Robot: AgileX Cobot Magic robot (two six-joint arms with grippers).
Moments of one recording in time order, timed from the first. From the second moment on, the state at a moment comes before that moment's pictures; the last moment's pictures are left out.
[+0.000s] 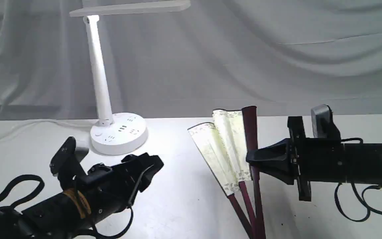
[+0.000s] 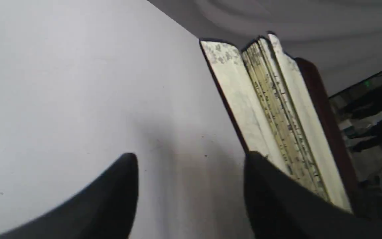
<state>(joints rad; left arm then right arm) -0.48 1.86 -0.66 0.14 -0.79 -1.02 -0.19 2.03 -1.02 1.65 1.21 -1.03</state>
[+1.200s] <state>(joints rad) -0.48 2.34 -1.12 0.48 -1.15 -1.84 -0.19 2.03 -1.02 1.62 1.21 -1.06</state>
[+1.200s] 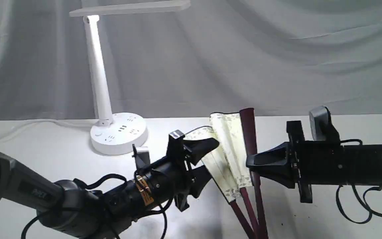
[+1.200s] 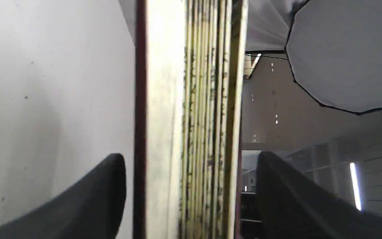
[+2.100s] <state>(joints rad) -0.48 2.37 -1.15 0.44 -1.19 -1.93 -0.19 2.03 -1.02 1.69 1.21 -1.06</state>
